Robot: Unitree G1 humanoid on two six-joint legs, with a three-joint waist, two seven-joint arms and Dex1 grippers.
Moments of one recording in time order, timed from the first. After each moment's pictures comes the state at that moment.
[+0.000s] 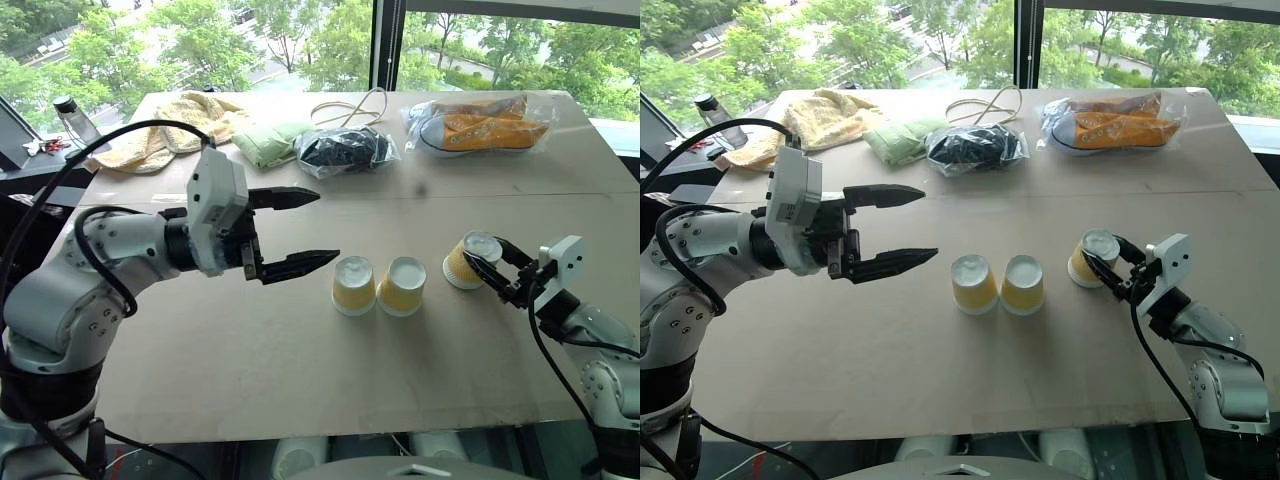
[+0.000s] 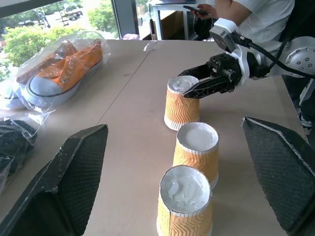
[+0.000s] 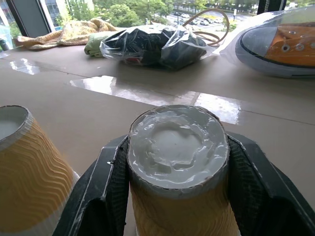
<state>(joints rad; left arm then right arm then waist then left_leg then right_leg) -0.35 0.91 0.19 -0.54 -0.85 0.65 -0.93 -0.01 -0.46 -0.20 -0.28 0.52 0.28 0.65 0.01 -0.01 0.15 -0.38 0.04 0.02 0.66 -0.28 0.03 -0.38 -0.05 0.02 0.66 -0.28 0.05</state>
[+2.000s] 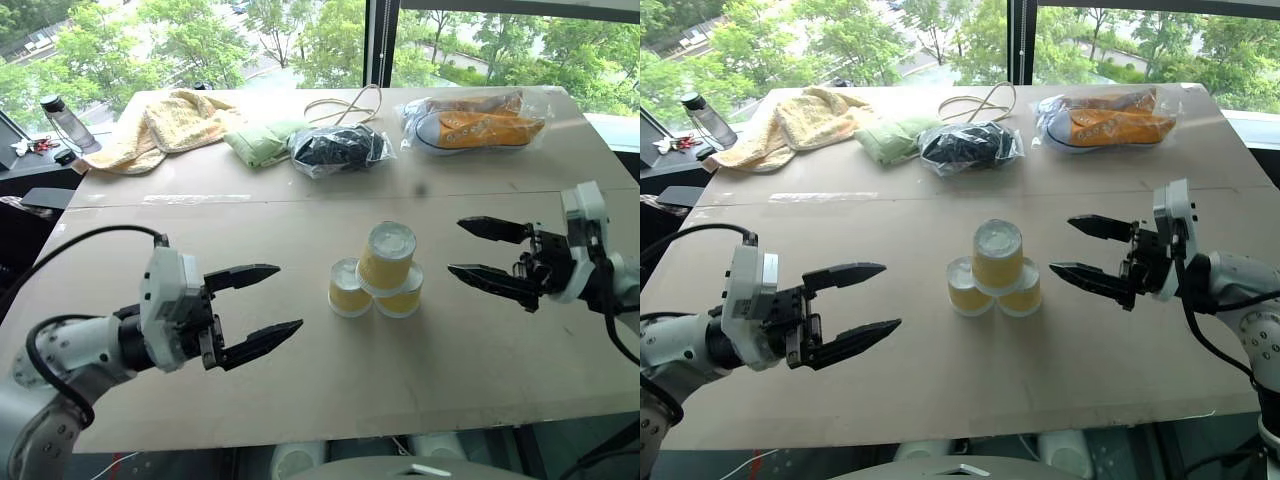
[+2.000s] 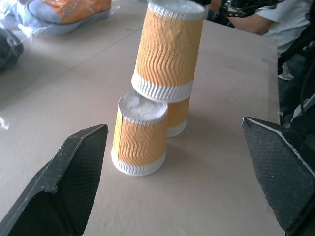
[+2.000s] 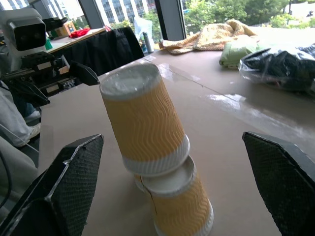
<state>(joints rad) 0.38 0.75 0.45 -0.74 -0.74 0.55 -0.90 0.00 -0.72 -0.30 -0.37 0.82 0.55 1.02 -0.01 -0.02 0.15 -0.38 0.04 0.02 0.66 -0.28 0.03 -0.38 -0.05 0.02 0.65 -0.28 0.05</state>
